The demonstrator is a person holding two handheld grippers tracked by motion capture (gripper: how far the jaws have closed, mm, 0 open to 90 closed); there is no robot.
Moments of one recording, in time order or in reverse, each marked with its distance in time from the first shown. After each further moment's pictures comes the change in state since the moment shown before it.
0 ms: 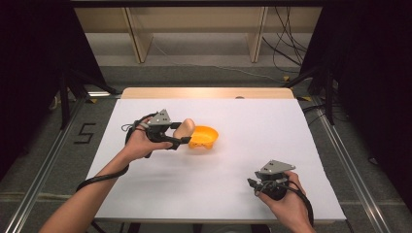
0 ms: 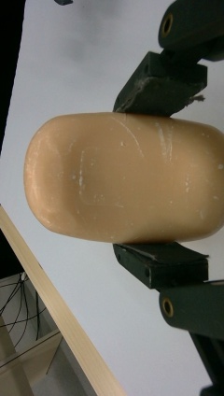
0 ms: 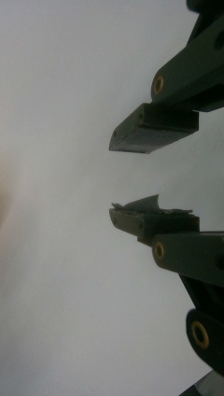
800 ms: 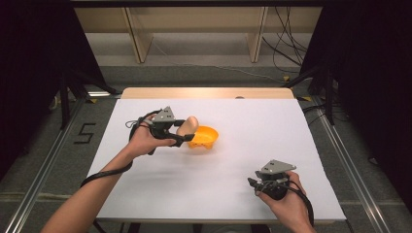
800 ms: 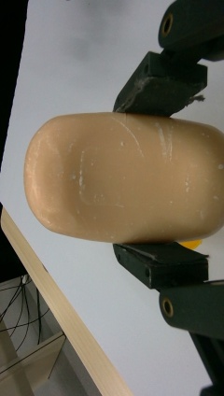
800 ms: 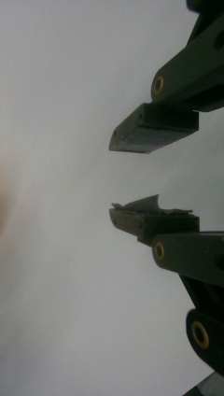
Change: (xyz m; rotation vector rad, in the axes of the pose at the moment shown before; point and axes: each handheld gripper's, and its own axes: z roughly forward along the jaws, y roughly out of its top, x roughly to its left) left arm 0.003 0.009 0.010 -0.005 -0.005 0.001; right arm 0.000 0.000 -0.002 0.000 0.001 0.018
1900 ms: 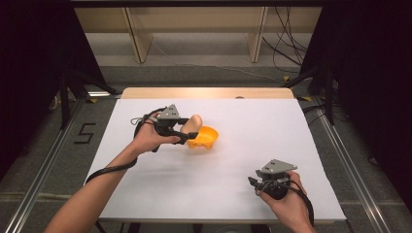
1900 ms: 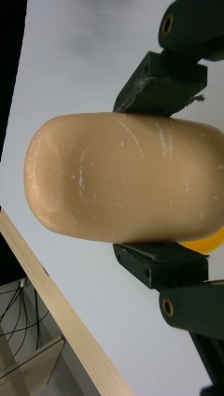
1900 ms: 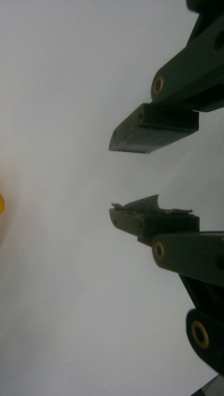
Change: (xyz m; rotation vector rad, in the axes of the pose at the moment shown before) left arm 0.004 0.005 0.014 0.014 -0.015 0.007; right arm -0.001 0.001 -0.001 -0.013 -0.007 0.005
